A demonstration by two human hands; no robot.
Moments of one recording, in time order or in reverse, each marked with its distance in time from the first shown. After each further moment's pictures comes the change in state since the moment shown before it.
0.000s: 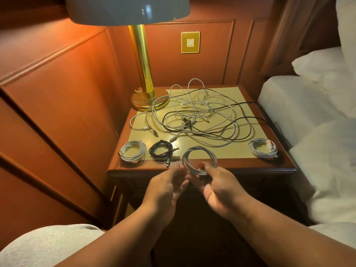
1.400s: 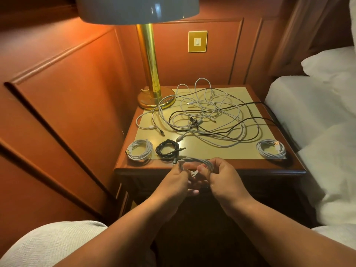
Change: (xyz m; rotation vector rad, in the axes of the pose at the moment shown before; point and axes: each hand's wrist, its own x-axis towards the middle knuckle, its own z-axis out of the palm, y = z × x) left_hand 0.010 0.008 -0.003 0.440 -0.167 -0.012; right_hand 0.011 0.008 -0.003 -0.706 0.062 -0.331
